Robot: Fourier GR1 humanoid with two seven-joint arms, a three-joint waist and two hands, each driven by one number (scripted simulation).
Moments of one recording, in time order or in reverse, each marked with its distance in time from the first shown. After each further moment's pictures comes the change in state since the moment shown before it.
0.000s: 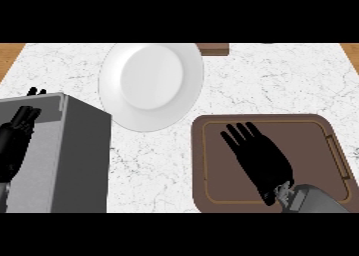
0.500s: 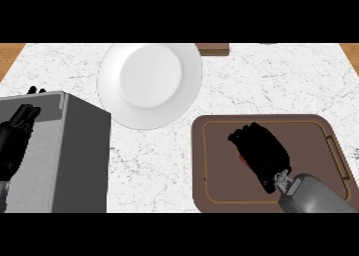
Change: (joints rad) left arm -0.009 0.001 0.004 0.017 0.015 -0.008 -0.014; right arm -0.035 0.009 -0.017 0.127 0.054 -0.107 -0.099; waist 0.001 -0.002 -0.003
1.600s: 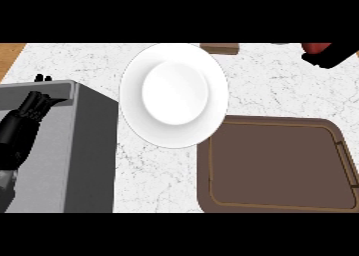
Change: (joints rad) left arm -0.084 -0.003 -0.036 -0.009 0.032 -0.025 -0.021; right arm -0.603 -0.204 -0.461 0.469 -0.192 -0.143 -0.578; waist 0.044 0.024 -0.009
